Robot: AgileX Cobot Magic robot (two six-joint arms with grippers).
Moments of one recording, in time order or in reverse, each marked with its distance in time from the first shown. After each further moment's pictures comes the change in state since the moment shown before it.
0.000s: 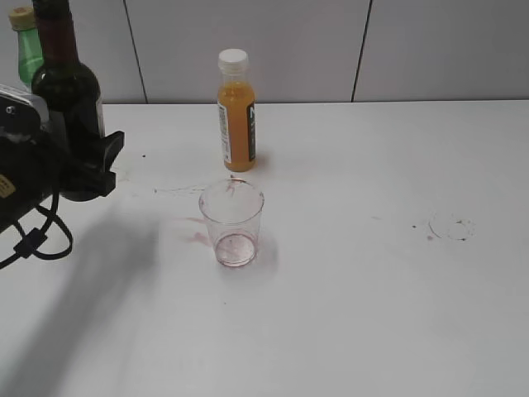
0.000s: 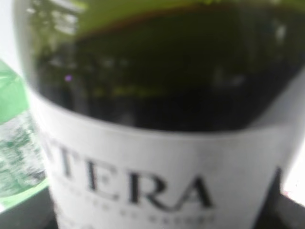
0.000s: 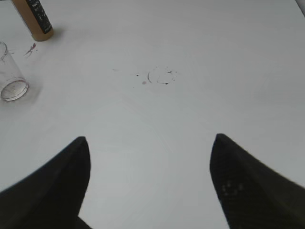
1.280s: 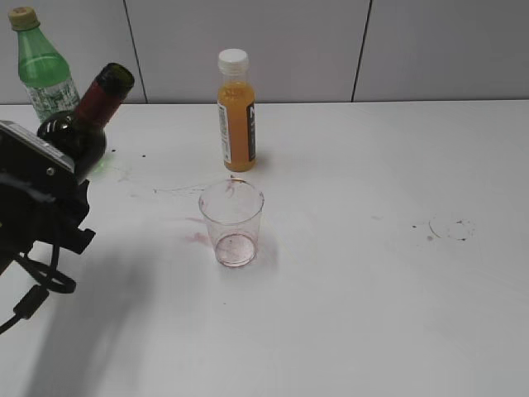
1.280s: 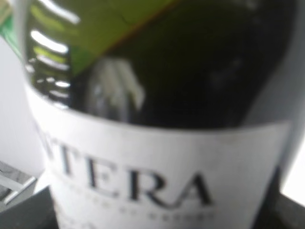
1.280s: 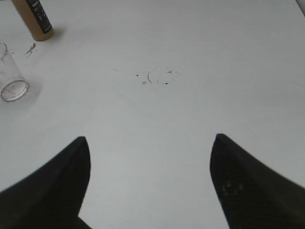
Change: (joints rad) left arm -0.278 -0.086 0.119 -0.652 0.007 0.738; right arm 0.000 0.000 0.000 0.000 0.000 0.001
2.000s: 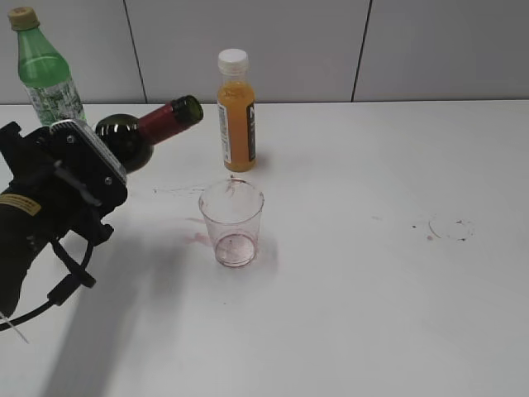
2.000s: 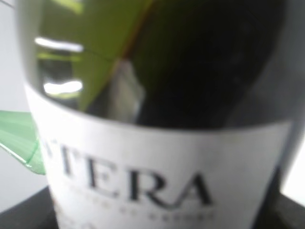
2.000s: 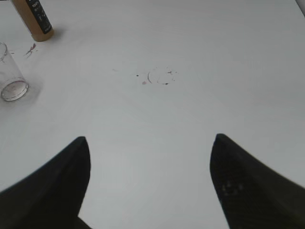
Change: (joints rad) left arm 0.000 0.093 -0.100 0.076 -0.007 0.290; right arm 0.000 0.000 0.000 0.000 0.000 0.000
